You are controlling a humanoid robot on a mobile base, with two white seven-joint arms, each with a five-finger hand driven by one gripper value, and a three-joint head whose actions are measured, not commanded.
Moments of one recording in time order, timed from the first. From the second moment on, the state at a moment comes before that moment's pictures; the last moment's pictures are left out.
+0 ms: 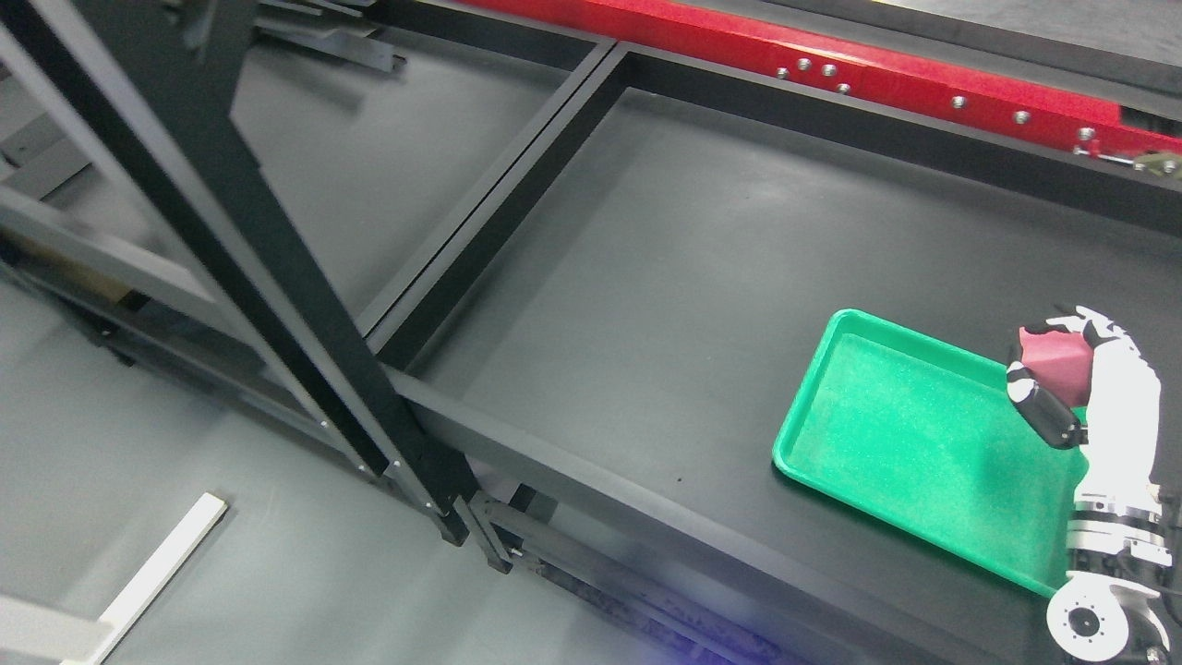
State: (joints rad) left arm 0.00 0.00 0.06 -0.08 0.00 -0.10 -0.08; right arm 0.06 -0.09 -0.19 -1.56 0.74 -0.22 -0.25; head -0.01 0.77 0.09
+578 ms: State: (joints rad) left arm 0.00 0.00 0.06 -0.08 0.00 -0.10 -0.08; right arm 0.07 -0.09 -0.19 -1.57 0.74 -0.22 -0.25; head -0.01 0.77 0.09
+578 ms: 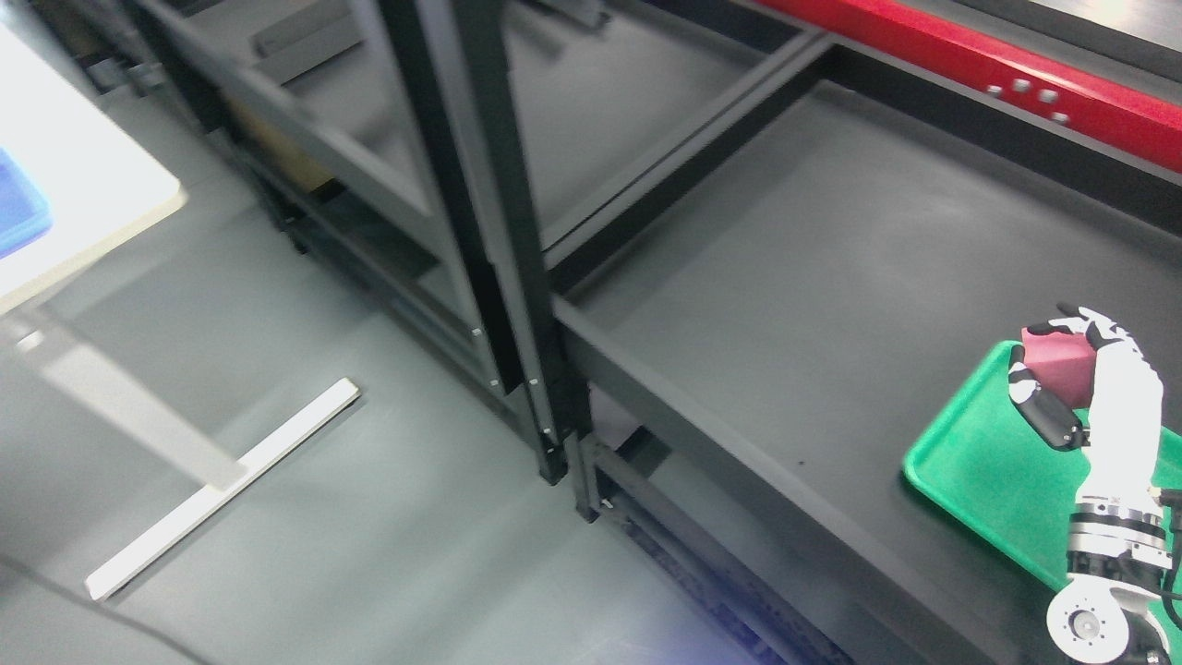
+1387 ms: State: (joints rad) left arm 0.00 0.00 0.06 -0.08 0.00 -0.10 -0.08; right arm 0.07 -0.07 -0.19 -1.58 0.71 -0.22 -0.25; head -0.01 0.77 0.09
